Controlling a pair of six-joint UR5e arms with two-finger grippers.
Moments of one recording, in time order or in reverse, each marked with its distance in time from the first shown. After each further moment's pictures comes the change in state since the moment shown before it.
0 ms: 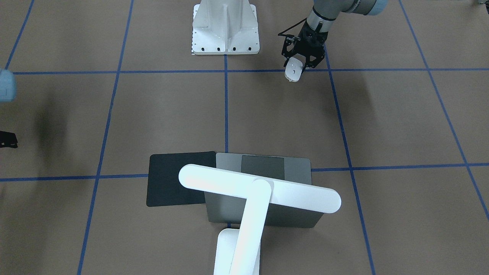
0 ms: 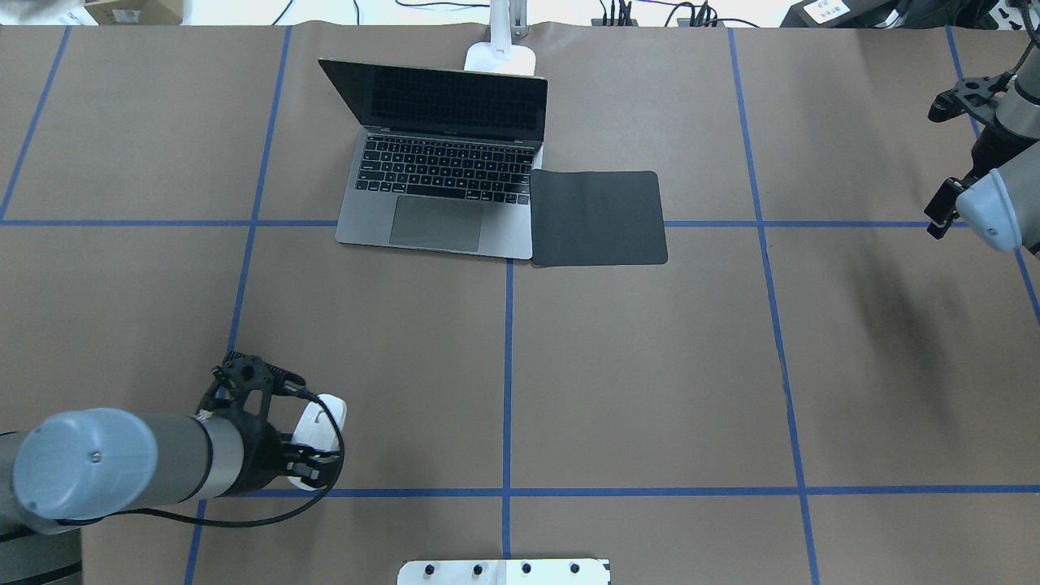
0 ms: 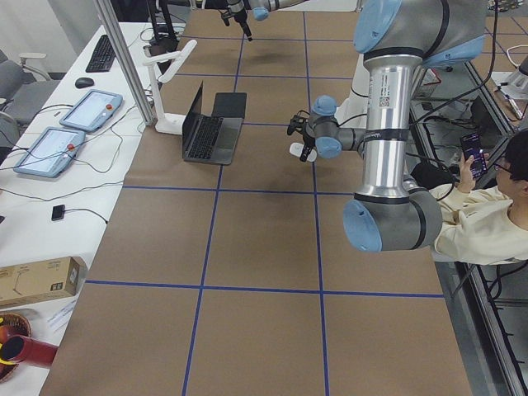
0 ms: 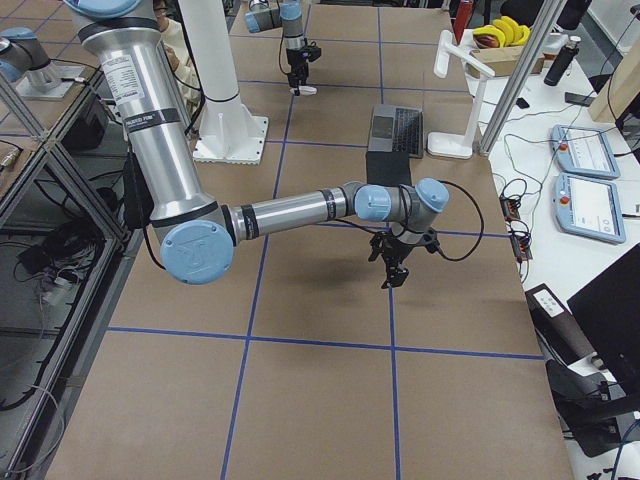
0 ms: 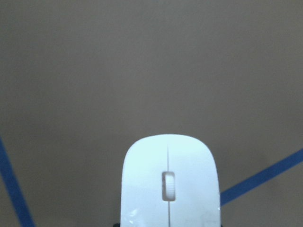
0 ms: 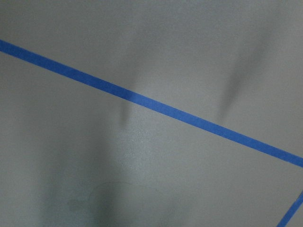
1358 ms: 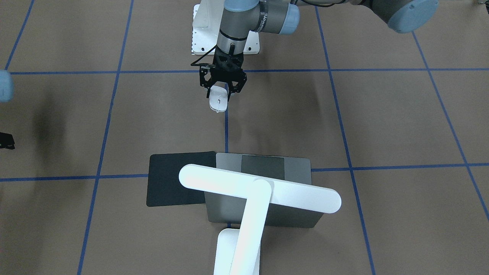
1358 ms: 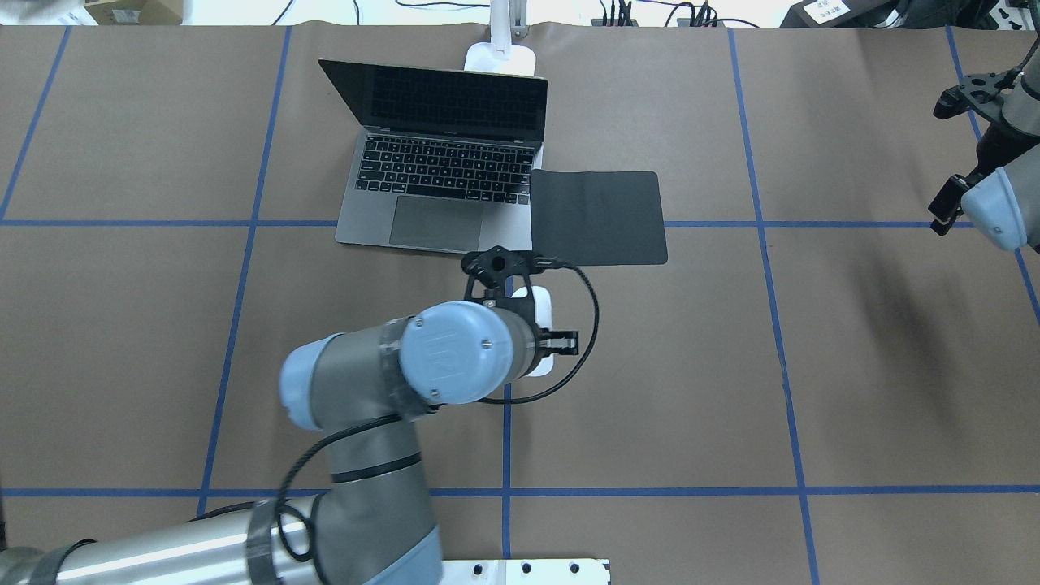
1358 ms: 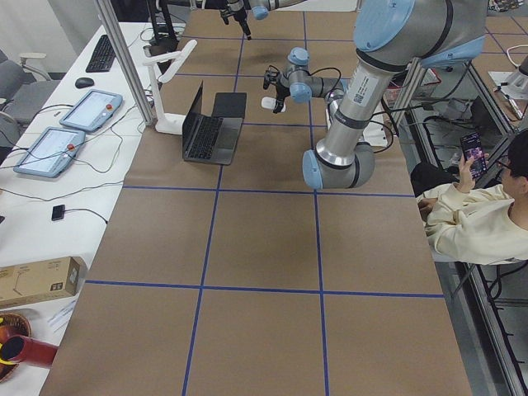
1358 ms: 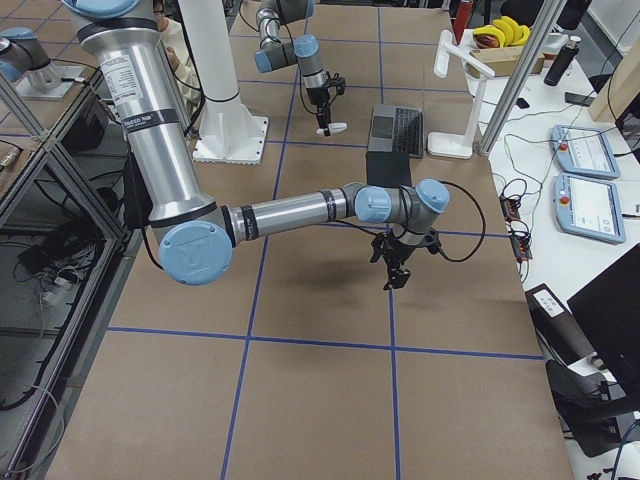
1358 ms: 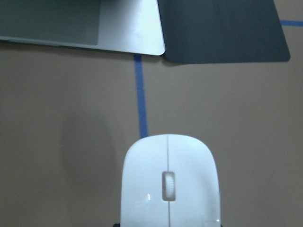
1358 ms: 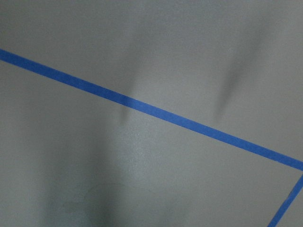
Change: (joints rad) left arm -0.063 -0.710 0.490 0.195 0.139 -0.254; right arm 0.008 -0.004 -0.004 0.023 -0.006 0.004
